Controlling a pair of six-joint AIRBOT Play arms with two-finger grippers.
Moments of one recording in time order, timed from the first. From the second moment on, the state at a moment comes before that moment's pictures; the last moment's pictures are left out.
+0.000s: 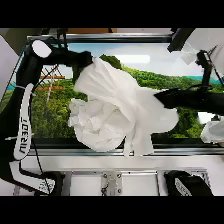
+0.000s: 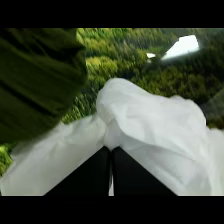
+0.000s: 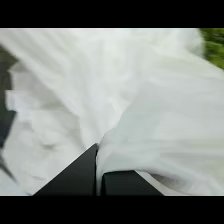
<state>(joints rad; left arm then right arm) -0.18 -1.67 1.91 1.01 -1.07 -1.49 0.04 -0.82 1.06 -0.76 1.13 1.17</state>
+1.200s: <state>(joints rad) -0.15 -1.12 1.45 1.05 -1.30 -1.55 0.42 -0.80 1.08 -1.22 0.94 1.33</state>
